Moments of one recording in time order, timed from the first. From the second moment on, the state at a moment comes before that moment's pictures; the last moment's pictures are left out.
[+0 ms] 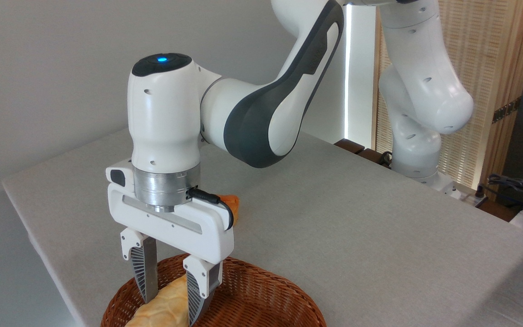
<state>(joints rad) -0.36 0.27 0.44 -1.80 -0.16 2.30 0.56</state>
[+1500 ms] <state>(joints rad) -0.36 0.30 0.43 -1.80 -0.18 2.32 0.57</state>
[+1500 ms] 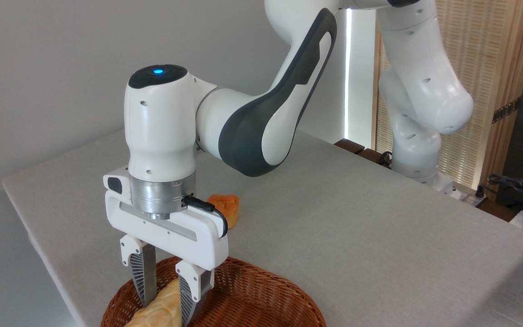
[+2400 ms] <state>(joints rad) -0.36 0.30 0.43 -1.80 -0.18 2.32 0.58</state>
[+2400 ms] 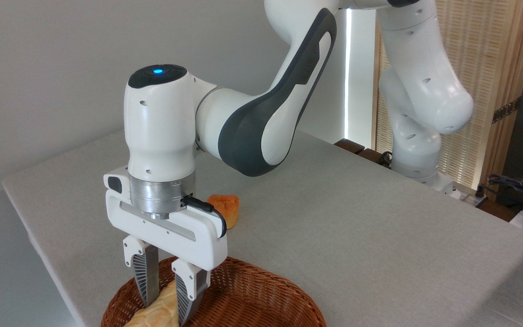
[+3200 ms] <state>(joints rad) -0.36 0.21 0.43 -1.79 -0.18 2.32 0.58</state>
